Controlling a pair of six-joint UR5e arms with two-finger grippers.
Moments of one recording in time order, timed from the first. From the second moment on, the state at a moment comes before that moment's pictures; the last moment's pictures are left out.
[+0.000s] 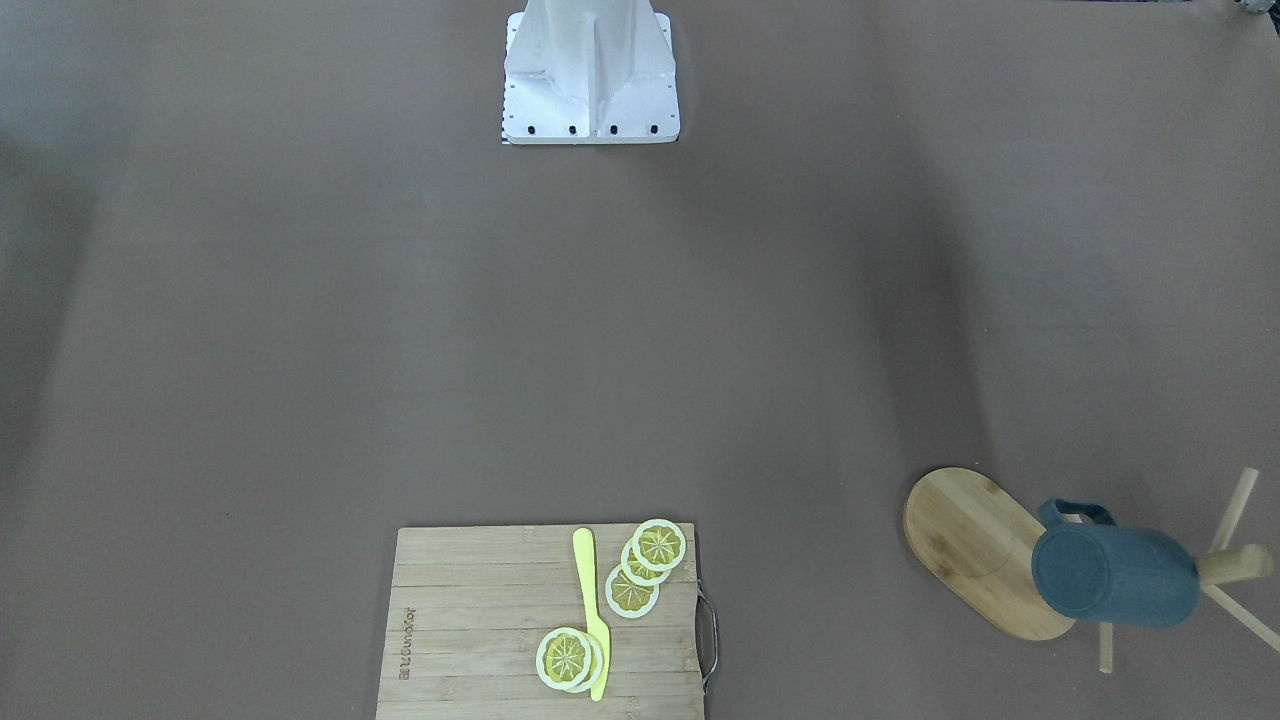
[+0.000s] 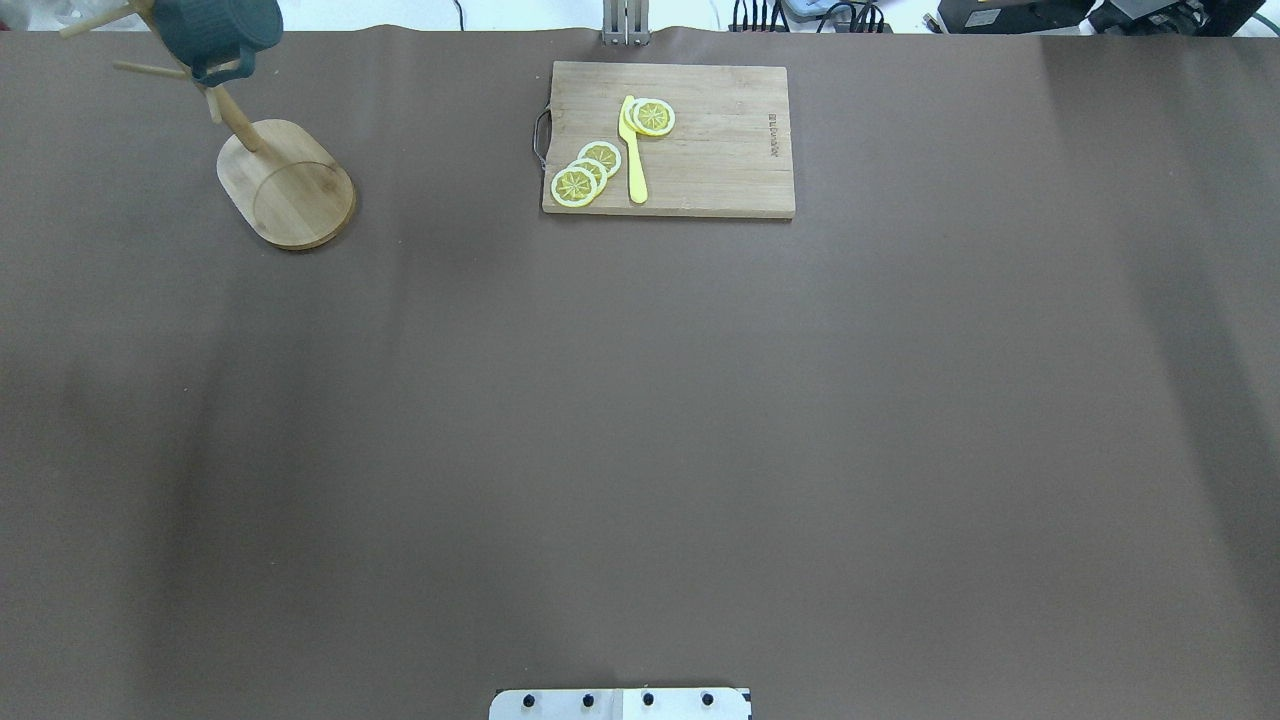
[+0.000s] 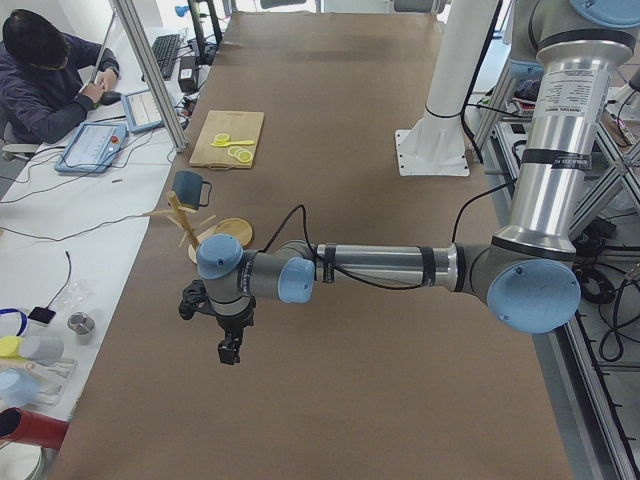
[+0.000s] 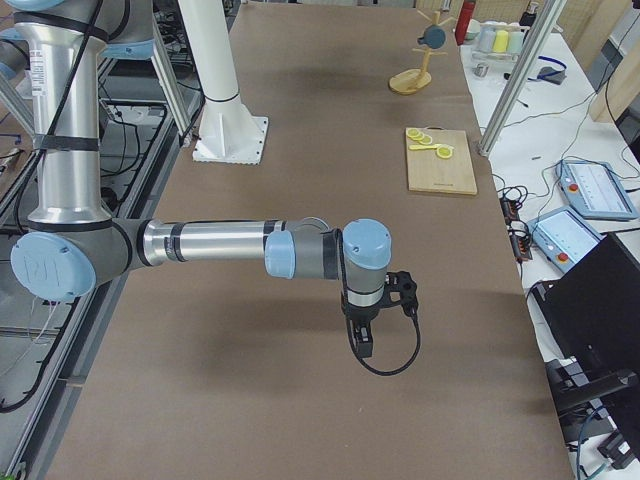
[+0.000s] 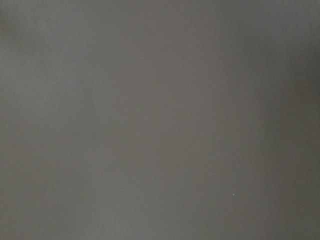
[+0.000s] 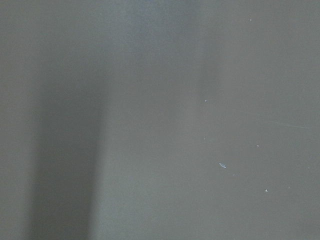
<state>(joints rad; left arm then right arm) -1.51 -1.72 -1.44 -1.62 -2.23 0.05 1.62 -1.61 1.69 -1.62 2.24 -0.16</state>
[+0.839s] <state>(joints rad) -1.53 -1.66 -1.50 -1.52 -2.42 0.04 1.62 -1.63 1.68 -1.63 2.24 -0.16</state>
